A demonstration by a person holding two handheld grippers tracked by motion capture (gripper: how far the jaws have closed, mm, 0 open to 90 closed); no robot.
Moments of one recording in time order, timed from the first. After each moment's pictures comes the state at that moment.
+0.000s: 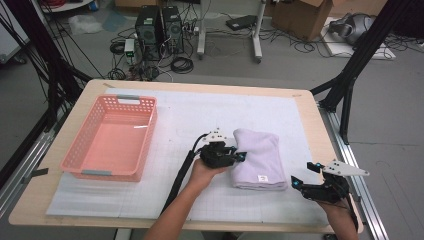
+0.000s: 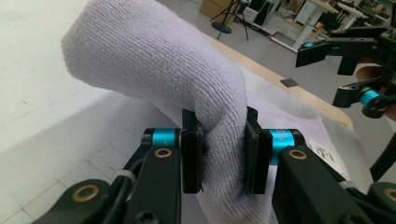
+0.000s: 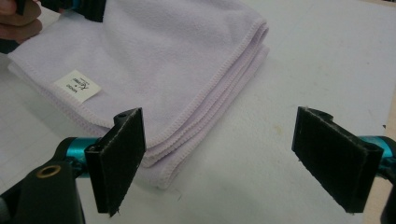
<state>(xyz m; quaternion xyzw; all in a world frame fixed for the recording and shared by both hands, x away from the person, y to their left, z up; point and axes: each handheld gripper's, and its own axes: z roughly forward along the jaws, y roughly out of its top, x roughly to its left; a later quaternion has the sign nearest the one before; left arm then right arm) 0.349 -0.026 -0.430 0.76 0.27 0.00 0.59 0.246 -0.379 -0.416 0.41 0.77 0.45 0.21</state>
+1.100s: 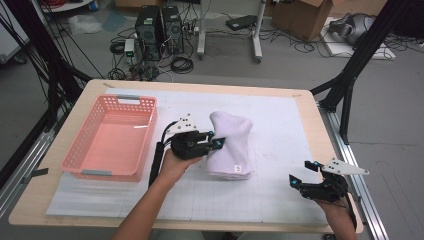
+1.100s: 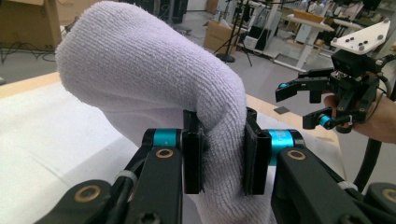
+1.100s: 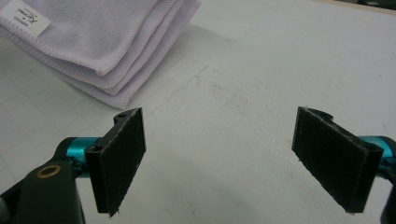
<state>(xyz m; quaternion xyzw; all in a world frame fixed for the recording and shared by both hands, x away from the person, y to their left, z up) 0.336 0.050 -0.363 0.74 0.23 0.07 0.63 0.247 -0.373 -0.410 0.40 0.76 0.46 0.20</state>
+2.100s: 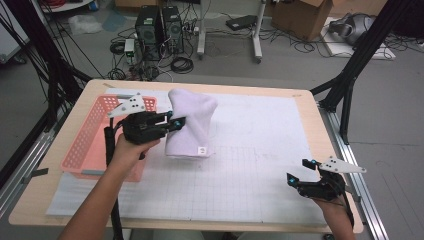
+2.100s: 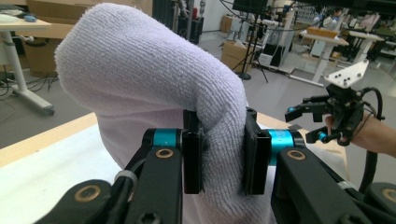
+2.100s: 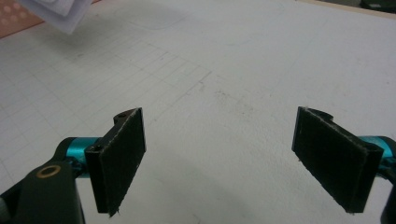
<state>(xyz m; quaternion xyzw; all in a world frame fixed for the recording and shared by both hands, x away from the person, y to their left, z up) 0.333 0.149 -0.304 0.72 0.23 0.11 0.65 0.250 -0.367 -0.409 0.40 0.77 0.46 0.20</state>
